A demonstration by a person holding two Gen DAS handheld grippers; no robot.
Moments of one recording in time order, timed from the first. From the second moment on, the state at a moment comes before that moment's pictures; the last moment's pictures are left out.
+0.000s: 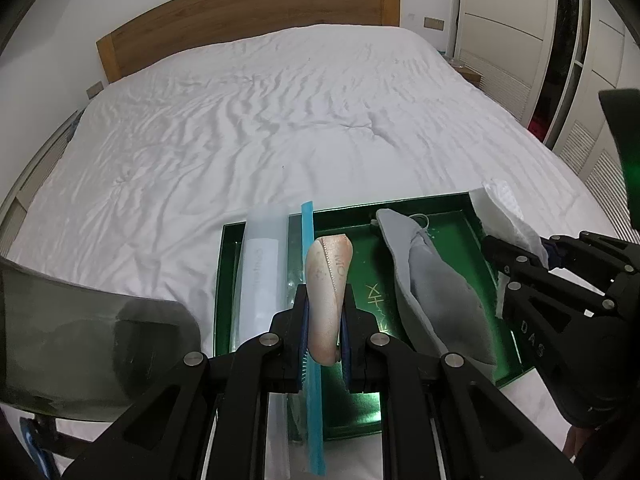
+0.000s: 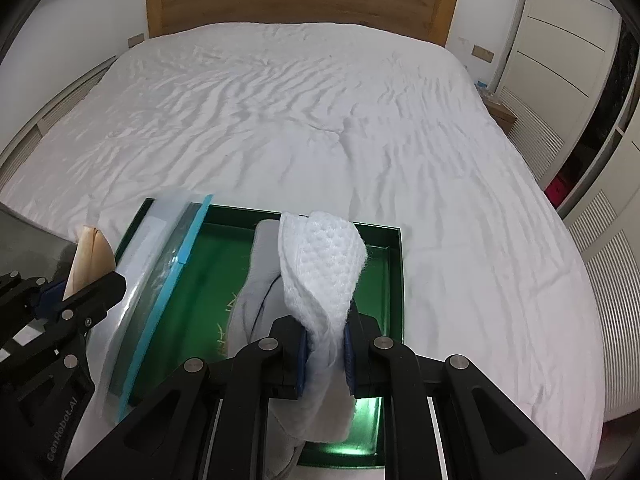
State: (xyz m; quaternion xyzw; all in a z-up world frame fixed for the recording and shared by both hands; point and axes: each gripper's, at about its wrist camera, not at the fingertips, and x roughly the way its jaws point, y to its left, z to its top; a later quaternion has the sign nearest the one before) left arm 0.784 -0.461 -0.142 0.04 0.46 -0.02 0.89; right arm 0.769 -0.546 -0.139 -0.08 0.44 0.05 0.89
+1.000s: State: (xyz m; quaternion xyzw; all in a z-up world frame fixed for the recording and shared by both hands) left arm 0.825 -0.459 -0.205 0.03 0.53 0.00 0.85; right arm 0.816 -0.552 -0.198 -0.08 0.50 0.04 0.86
